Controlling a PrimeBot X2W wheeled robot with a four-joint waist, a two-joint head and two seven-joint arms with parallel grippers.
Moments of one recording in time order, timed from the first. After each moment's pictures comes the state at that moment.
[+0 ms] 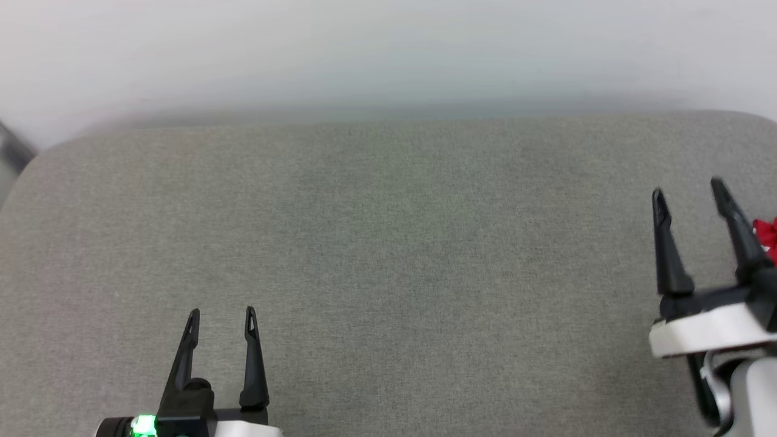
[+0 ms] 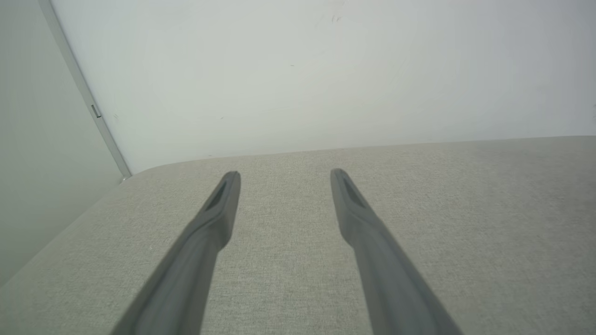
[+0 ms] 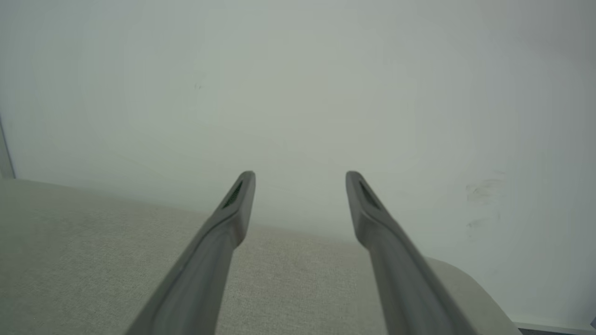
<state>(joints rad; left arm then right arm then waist) 0.13 0.07 -0.09 -0.06 -0.02 0.16 -0.26 -0.21 -0.17 -0.06 0.08 0.00 0.13 -0.26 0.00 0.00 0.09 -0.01</state>
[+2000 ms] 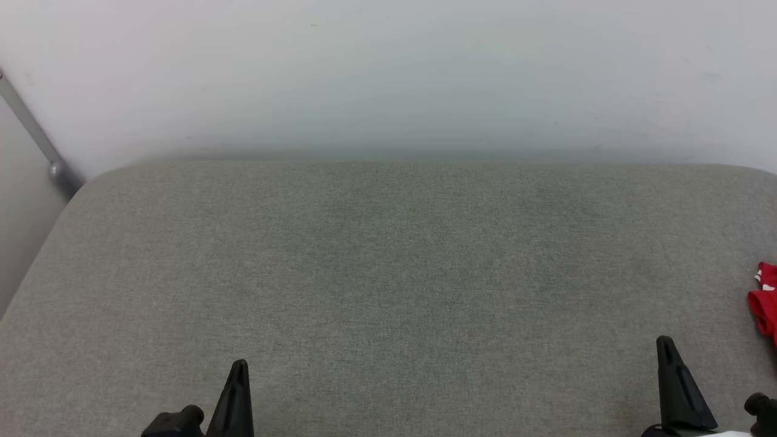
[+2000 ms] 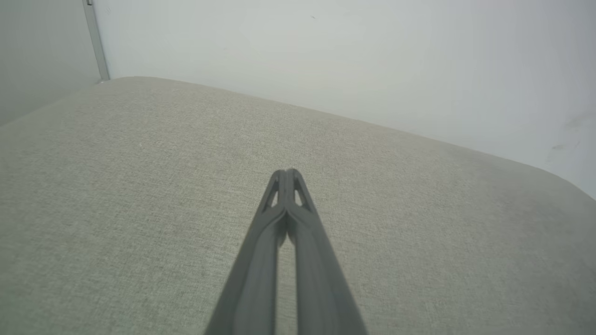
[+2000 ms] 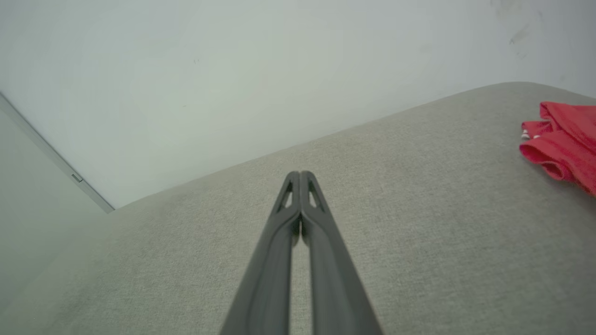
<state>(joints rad) 0.17 0.07 -0.11 0.07 -0.31 0.07 -0.21 0.18 -0.06 -0.07 0.04 0.42 0.13 -0.21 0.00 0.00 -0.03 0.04</state>
